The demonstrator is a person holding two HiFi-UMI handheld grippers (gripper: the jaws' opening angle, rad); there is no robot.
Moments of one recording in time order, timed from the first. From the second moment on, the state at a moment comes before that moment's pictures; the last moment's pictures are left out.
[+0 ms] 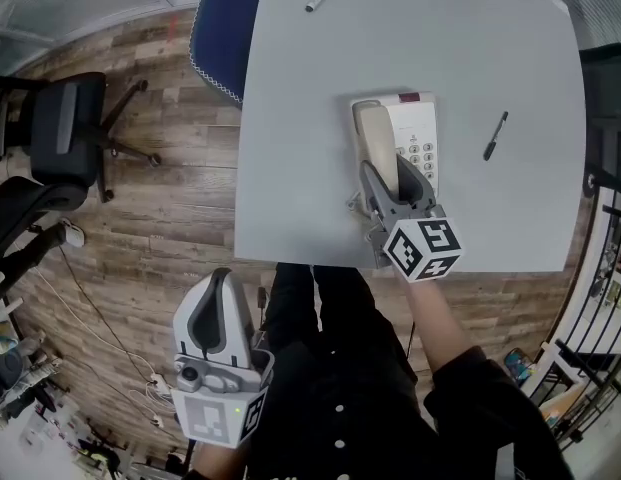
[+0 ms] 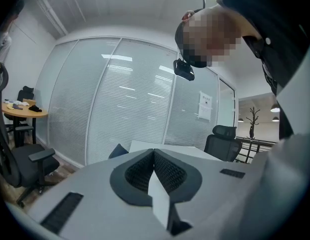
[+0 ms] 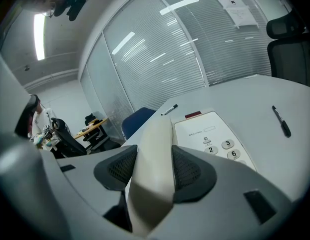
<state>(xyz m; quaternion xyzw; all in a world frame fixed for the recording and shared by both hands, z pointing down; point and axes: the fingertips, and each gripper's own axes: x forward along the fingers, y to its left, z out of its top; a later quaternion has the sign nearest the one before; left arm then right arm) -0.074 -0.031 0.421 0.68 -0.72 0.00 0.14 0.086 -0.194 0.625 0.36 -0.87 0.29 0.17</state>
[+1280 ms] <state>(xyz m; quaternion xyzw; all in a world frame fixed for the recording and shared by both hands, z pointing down) -0.084 -0.025 0.432 0.66 -0.73 0.01 0.16 0.073 -0.200 0.636 0.36 -0.88 0.22 0.22</state>
